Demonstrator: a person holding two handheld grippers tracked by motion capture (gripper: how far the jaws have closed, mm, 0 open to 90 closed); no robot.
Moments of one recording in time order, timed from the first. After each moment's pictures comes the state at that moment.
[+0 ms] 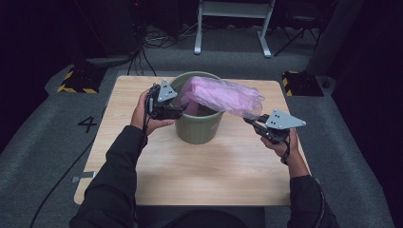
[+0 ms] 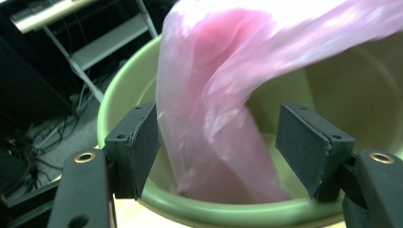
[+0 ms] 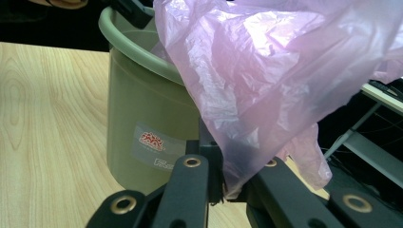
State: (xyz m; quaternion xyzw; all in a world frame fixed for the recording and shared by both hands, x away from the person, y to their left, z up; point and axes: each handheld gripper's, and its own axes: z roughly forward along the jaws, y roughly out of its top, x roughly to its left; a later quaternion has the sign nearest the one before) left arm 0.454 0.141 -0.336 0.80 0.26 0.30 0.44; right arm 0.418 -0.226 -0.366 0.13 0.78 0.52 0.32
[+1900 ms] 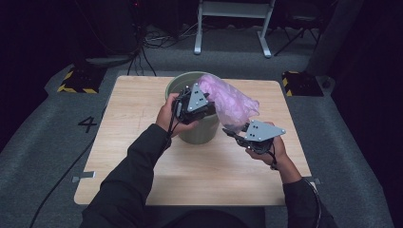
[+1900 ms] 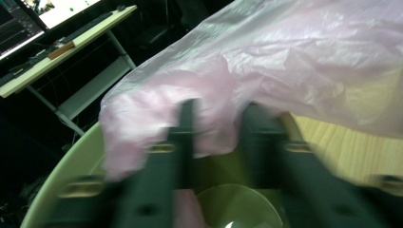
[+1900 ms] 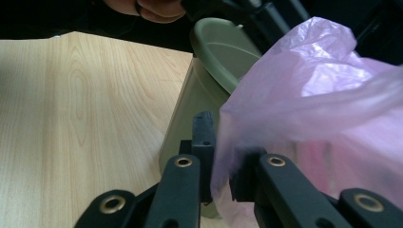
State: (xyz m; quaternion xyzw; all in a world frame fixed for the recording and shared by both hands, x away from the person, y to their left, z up) left arm 0.438 0.072 -0.321 0.81 0.18 0.33 0.45; right arm 0.385 -0.174 -0.358 0.06 0.82 0.49 0.29
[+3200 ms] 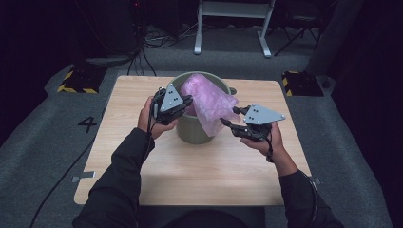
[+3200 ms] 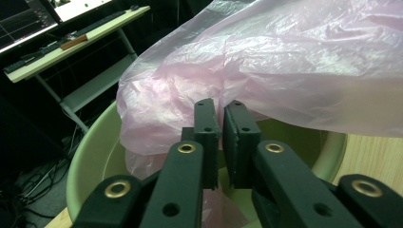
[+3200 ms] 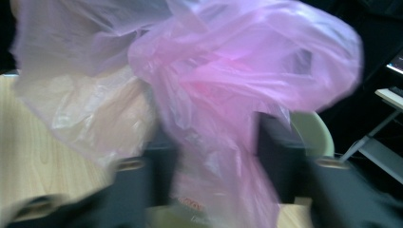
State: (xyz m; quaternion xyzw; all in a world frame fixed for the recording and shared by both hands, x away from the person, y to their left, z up) left arm 0.434 0.125 -0.330 0.79 0.21 0.32 0.48; right arm 0.408 -0.162 -0.335 0.12 0.79 0.52 0.30
